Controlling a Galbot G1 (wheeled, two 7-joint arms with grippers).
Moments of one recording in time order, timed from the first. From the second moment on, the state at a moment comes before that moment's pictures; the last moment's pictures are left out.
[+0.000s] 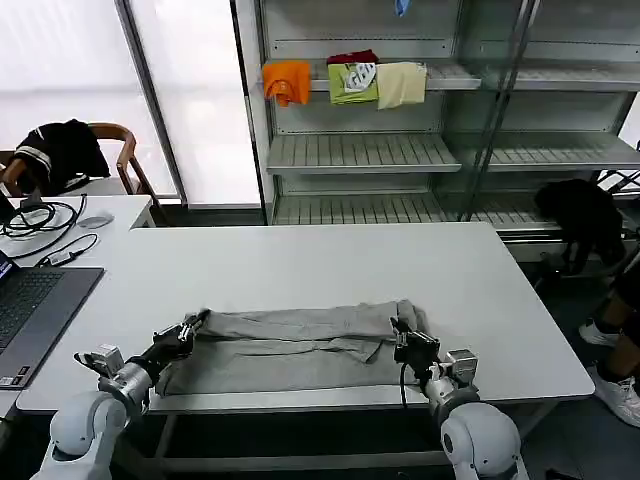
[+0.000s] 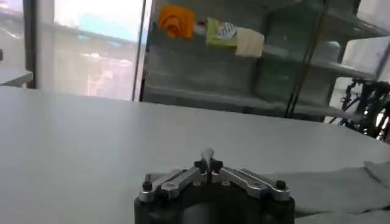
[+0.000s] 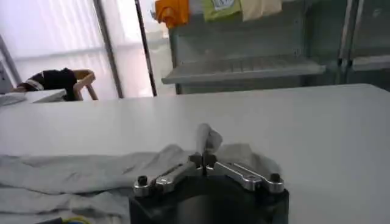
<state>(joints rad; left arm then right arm) 1.18 -1.17 -0.70 -1.72 -0.50 0.41 0.42 -1.24 1.43 0.47 2.03 0.20 -0.58 -0.07</state>
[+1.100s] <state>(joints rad) 1.31 -1.29 -0.72 -1.86 -0.33 0.43 0.13 -1.23 1.43 0.57 2.08 0.19 -0.43 -0.03</state>
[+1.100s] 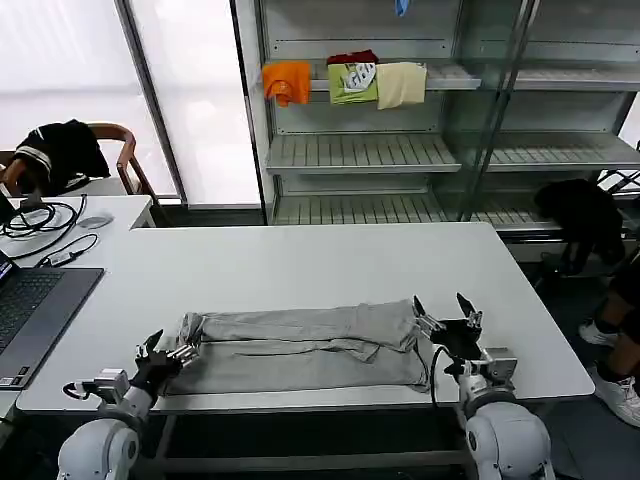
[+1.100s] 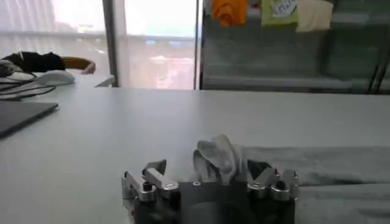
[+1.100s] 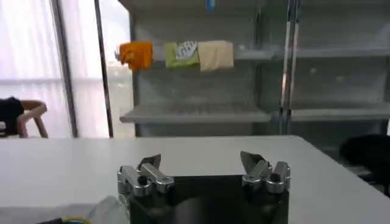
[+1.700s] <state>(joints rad) 1.30 -1.33 -0.70 -1.86 -0.36 0.48 0.10 -1.21 1.42 0.59 2.07 0.22 -0.41 -0.02</state>
